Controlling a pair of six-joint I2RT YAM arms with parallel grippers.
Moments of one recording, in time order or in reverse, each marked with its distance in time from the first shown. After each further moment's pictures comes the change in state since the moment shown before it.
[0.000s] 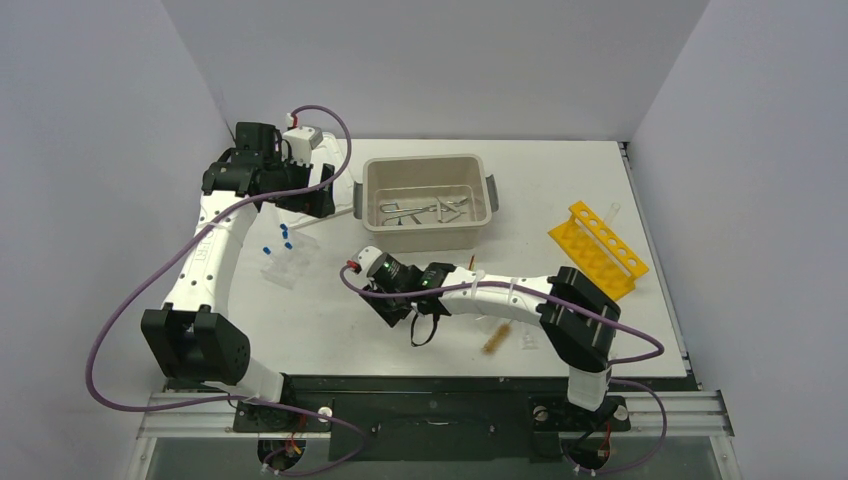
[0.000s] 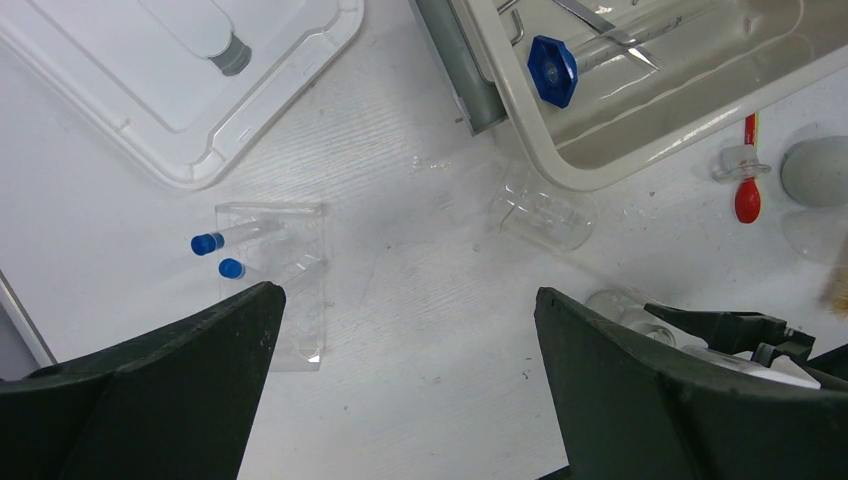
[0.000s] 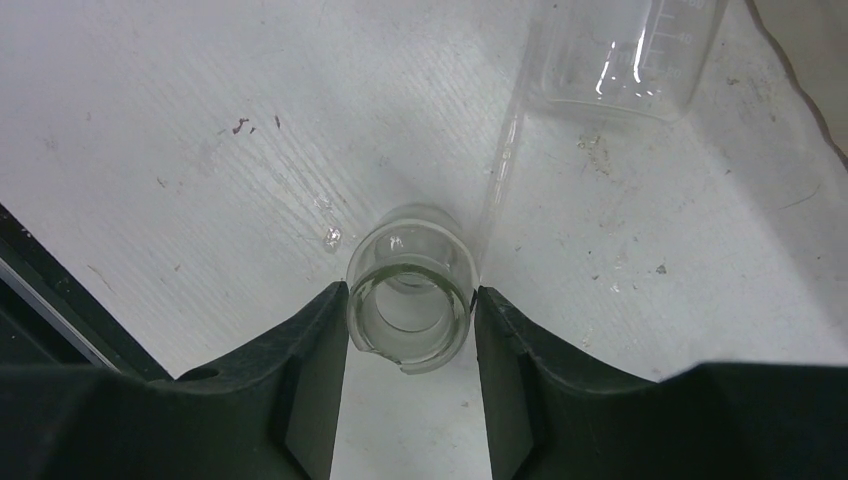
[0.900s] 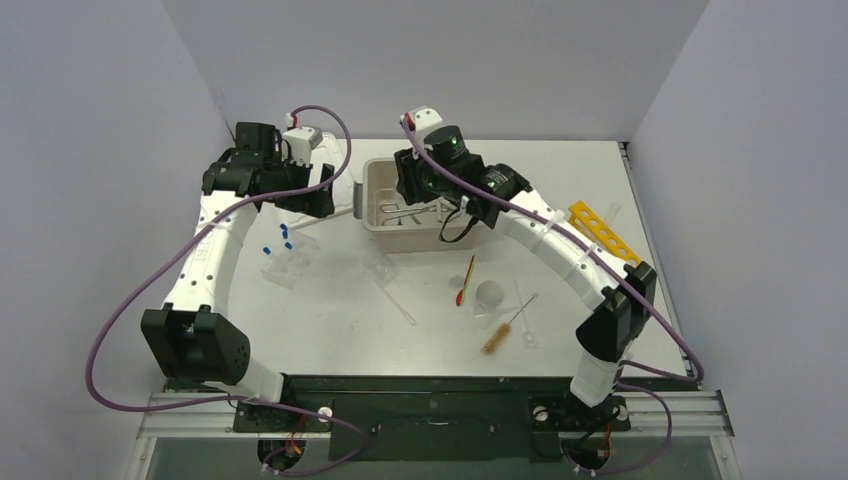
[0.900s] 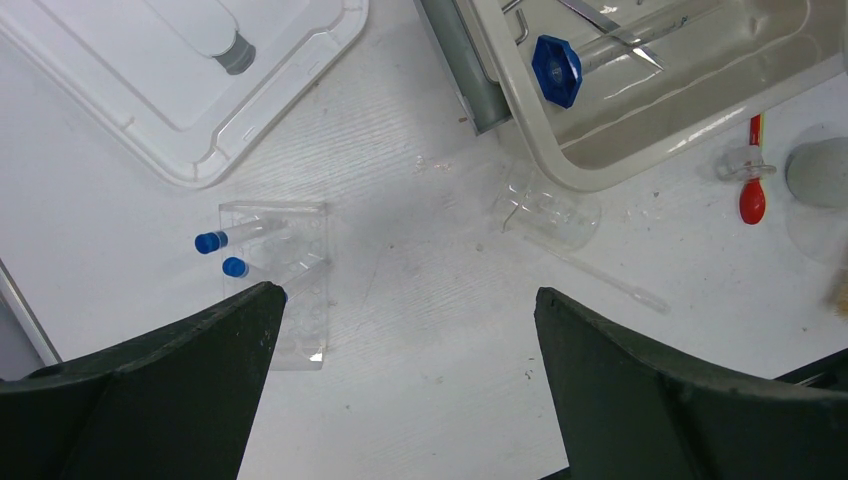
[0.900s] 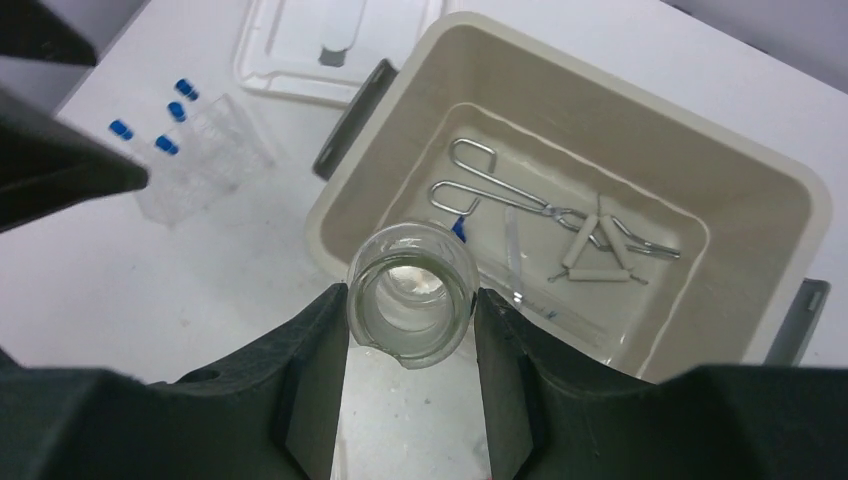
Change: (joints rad) left arm 0.000 0.000 0.000 0.000 -0.008 0.002; right arm -0.323 -0.117 0.488 -0.184 -0.036 0.014
